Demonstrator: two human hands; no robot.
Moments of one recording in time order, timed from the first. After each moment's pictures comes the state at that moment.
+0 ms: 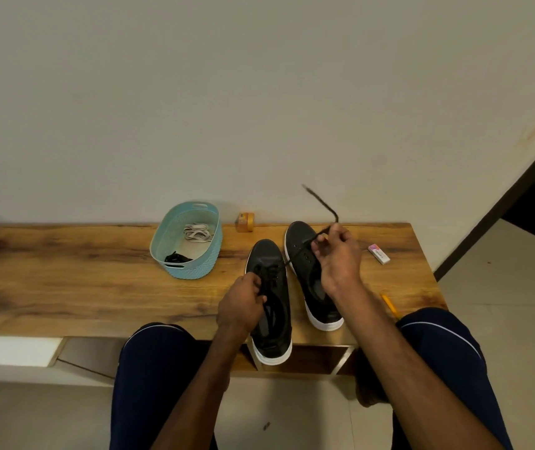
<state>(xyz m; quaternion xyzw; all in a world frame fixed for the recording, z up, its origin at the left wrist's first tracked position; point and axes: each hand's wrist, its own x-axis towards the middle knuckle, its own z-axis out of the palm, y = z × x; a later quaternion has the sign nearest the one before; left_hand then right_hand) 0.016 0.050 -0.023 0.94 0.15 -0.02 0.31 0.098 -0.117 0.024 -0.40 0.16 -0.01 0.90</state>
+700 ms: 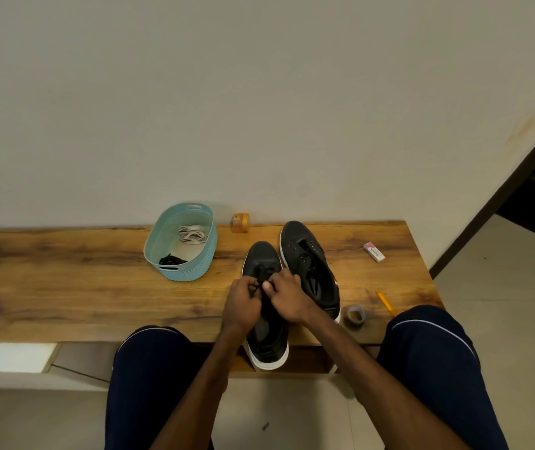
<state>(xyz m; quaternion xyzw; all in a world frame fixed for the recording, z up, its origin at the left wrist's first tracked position) 0.025 0.041 -0.043 0.86 0.18 0.00 0.47 0.064 -0.082 -0.031 -0.90 -0.14 0.24 0.34</state>
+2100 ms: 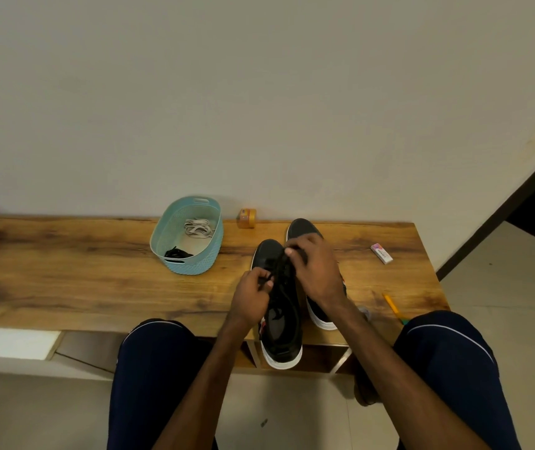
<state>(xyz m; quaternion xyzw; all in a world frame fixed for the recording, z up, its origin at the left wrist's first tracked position) 0.029 0.042 -0.036 0.83 0.14 -0.02 0.54 0.083 -0.104 -0.003 -0.89 -0.14 -0.07 0.42</state>
